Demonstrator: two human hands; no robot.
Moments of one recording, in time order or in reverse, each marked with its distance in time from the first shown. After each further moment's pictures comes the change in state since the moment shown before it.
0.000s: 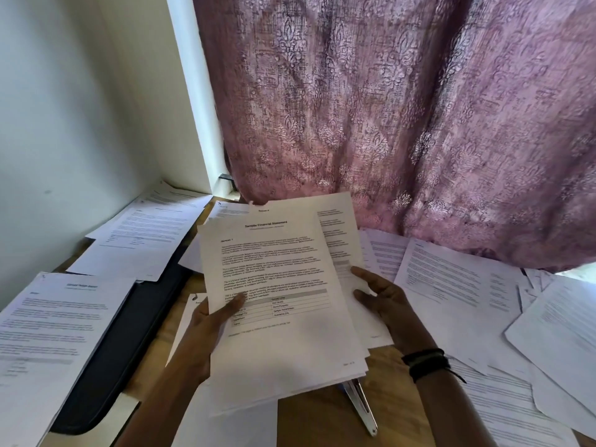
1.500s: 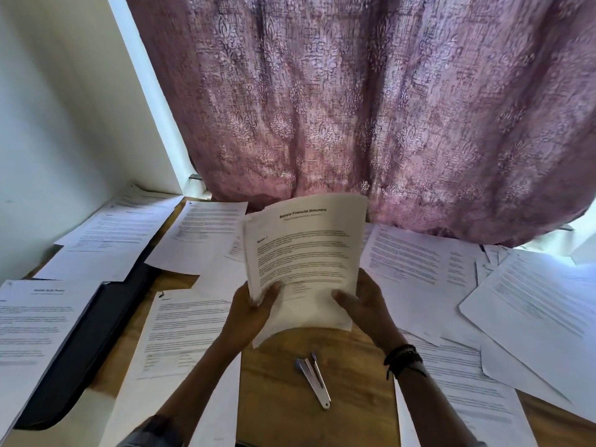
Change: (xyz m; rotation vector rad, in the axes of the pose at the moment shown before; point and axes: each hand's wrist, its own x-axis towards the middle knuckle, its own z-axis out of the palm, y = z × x) left_hand 0.008 -0.063 0.106 0.498 -0.161 0.366; right_hand -0.032 0.016 -0.046 -0.358 0.116 -0.216
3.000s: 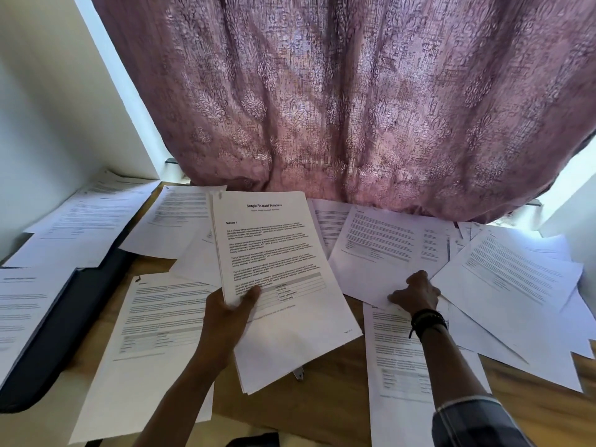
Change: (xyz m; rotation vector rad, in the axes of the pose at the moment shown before) left_hand -0.052 0.009 0.021 -0.084 0.137 -0.115; right_hand -0.010 0.057 -0.124 -0.591 0.412 0.754
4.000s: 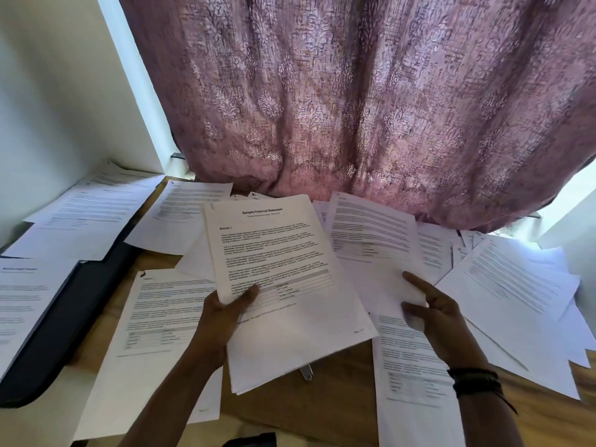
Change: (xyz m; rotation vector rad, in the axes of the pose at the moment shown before) left_hand 0.005 0.008 -0.025 -0.253 -0.059 -0.215; right_hand -0.076 0.018 -0.041 0.850 -0.452 -0.358
